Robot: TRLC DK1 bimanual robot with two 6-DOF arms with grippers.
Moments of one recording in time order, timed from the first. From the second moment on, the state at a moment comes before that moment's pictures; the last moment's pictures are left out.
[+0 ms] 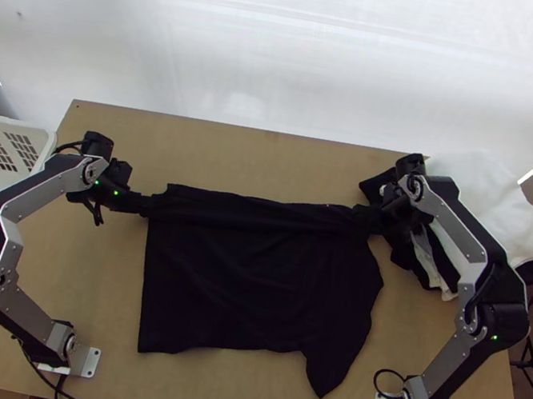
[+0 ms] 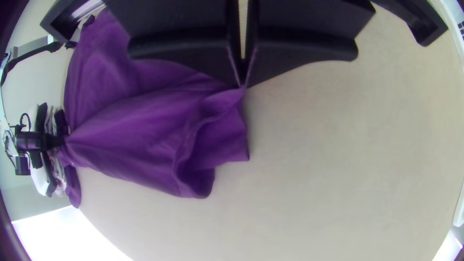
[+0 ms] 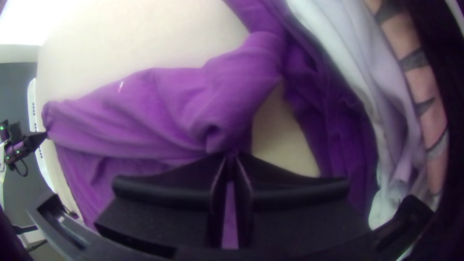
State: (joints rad) left arm 0.07 1.70 1.12 -0.68 0.31 0.05; right arm 0.15 1.92 1.47 -0.95 -0.18 0.20
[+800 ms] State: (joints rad) left arm 0.00 1.29 1.10 -0.87 0.33 0.08; right arm 0.21 1.37 1.15 -1.25 -0.16 0.31
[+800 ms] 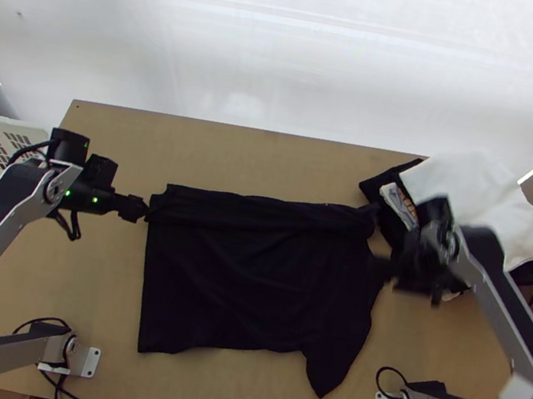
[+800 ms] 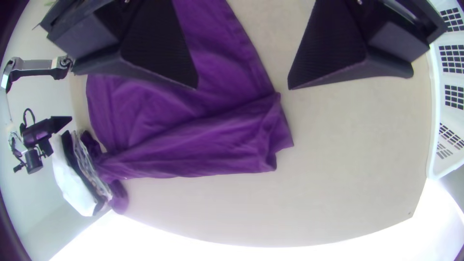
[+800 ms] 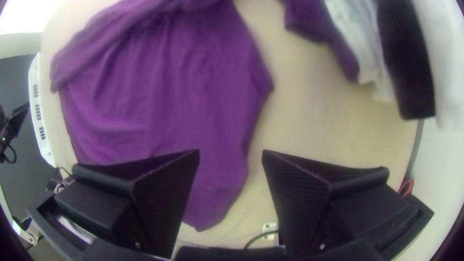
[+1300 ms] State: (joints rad) left arm -0.12 1.13 1.07 -0.90 0.33 -0.05; right arm 0.26 1.20 0.70 -1.13 -0.33 0.30
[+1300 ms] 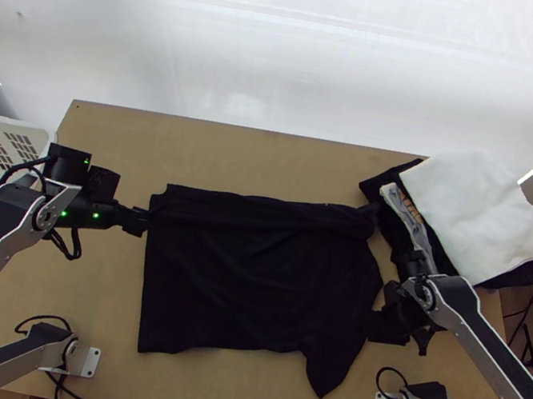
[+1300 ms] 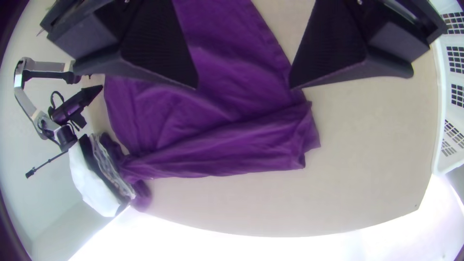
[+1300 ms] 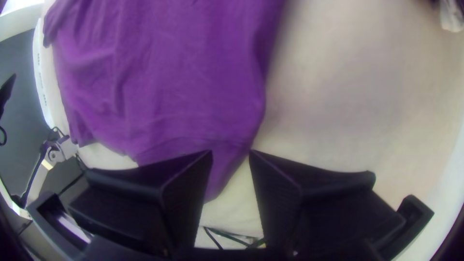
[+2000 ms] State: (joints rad) left arm -0.27 1.07 1.05 -1.20 0.33 0.09; right arm 0.32 1.34 0.68 -1.06 -0.36 0.23
